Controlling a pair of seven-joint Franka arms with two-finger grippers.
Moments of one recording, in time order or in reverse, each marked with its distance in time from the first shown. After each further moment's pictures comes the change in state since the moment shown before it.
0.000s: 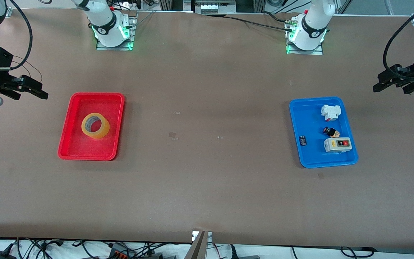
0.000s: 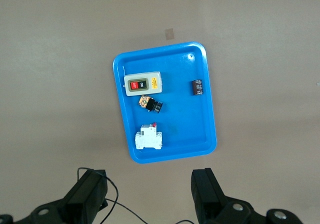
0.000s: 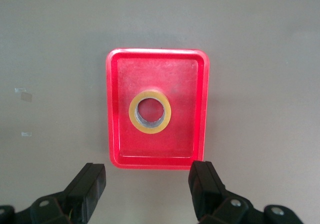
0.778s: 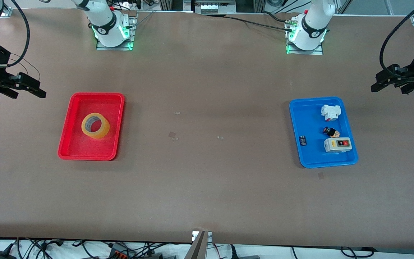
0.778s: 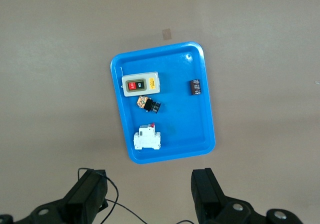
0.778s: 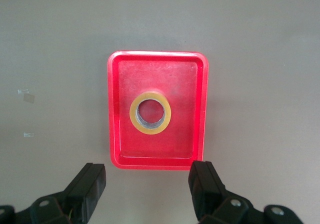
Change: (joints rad) left arm -0.004 0.000 -0.006 0.000 0.000 0.000 0.000; right arm 0.000 -0.008 0.001 0.011 0.000 -0.004 -0.001
